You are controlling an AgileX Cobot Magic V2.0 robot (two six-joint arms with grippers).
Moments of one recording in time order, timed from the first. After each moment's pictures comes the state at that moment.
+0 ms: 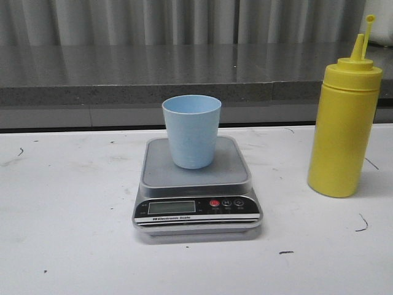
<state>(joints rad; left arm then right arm) -0.19 0.20 -0.43 0.05 0.38 -0.13 0.43 0.59 -0.34 0.57 -0.16 -0.43</state>
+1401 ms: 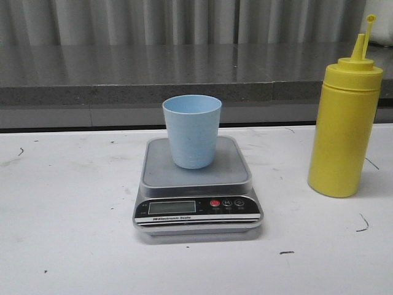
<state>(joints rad) -0.19 0.20 -0.43 0.05 0.38 -0.13 0.43 0.50 -0.34 0.57 -0.12 -0.44</state>
